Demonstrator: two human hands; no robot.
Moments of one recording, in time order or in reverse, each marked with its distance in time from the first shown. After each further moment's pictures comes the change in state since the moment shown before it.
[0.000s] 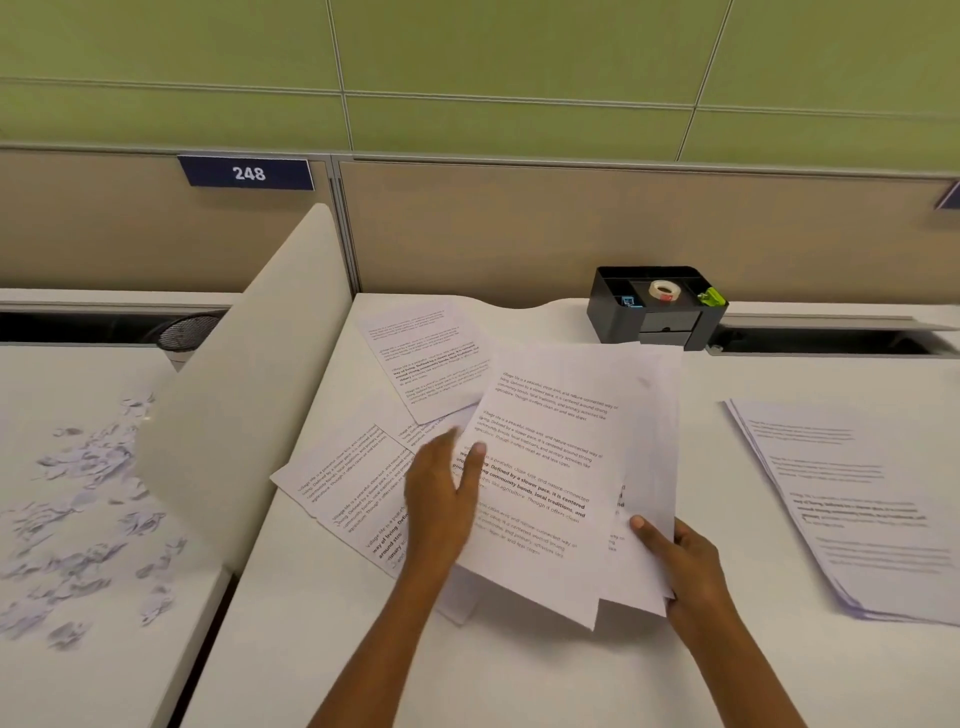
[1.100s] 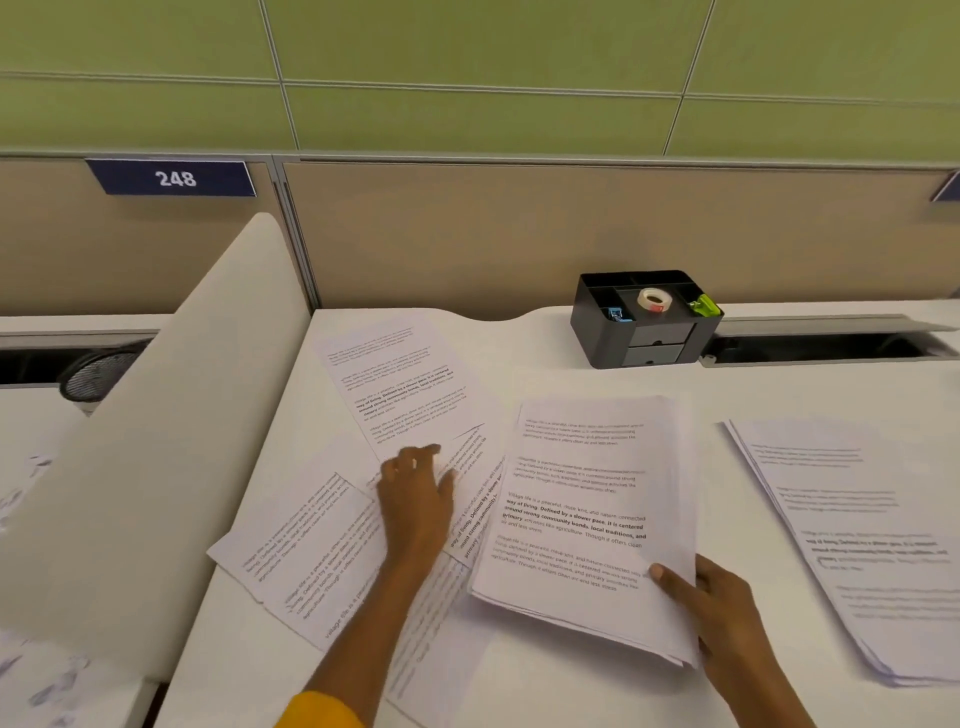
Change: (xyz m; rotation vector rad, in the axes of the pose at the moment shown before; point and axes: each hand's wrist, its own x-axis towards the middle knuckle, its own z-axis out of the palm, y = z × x) left_hand 0.095 -0.034 0.042 0.407 0.094 0.104; right_hand 0.042 -0.005 -0.021 -0.142 0.048 -0.029
